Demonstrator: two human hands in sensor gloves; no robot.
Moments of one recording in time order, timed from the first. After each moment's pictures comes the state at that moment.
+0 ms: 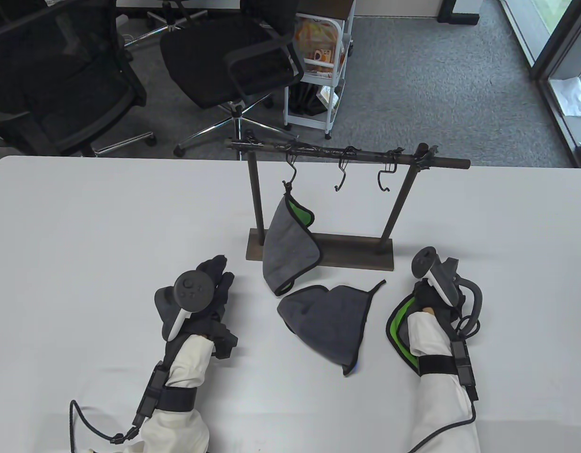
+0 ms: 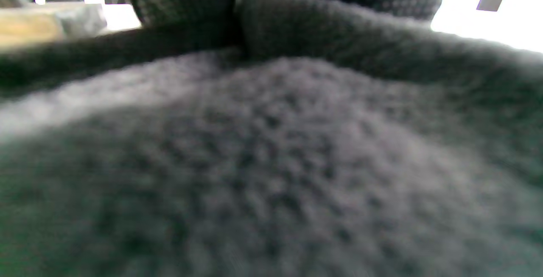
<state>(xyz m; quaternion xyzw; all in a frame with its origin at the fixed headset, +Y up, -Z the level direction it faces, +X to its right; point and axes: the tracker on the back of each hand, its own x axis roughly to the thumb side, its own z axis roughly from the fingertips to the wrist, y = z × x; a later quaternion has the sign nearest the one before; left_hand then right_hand) -0.206 -0.728 -0.312 0.04 -0.01 0.28 0.96 0.271 -0.783 -0.352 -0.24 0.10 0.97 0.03</state>
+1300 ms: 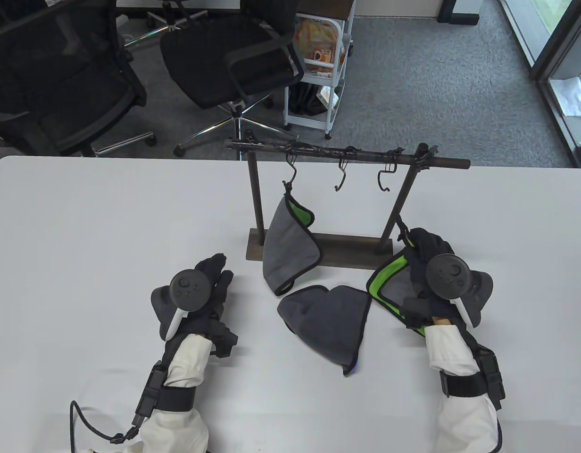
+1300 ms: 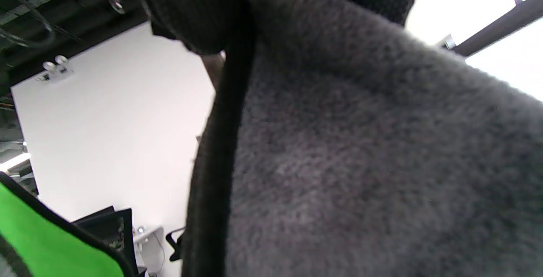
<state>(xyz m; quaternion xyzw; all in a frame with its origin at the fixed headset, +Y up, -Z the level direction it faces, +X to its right) -0.211 -0.728 -0.314 0.04 -0.01 0.30 0.95 0.234 -0.663 -0.302 -0.05 -0.24 0.95 0.21</state>
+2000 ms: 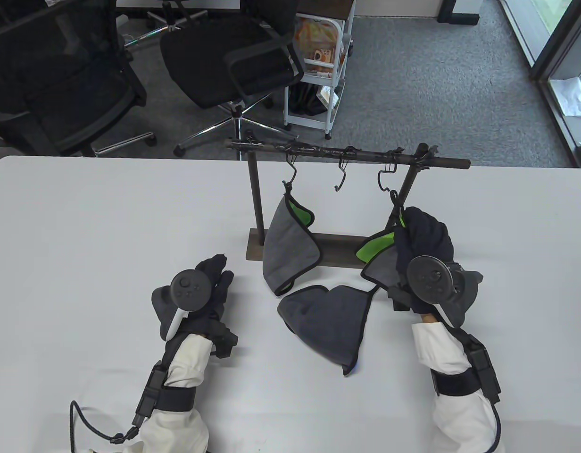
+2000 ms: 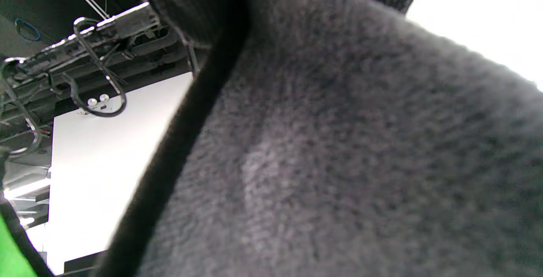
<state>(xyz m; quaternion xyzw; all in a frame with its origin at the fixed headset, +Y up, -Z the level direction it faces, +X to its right) -0.210 -0.729 -0.314 0.04 -0.01 0.30 0.95 0.196 -0.615 -0.295 -0.03 -0.34 0.93 0.16</state>
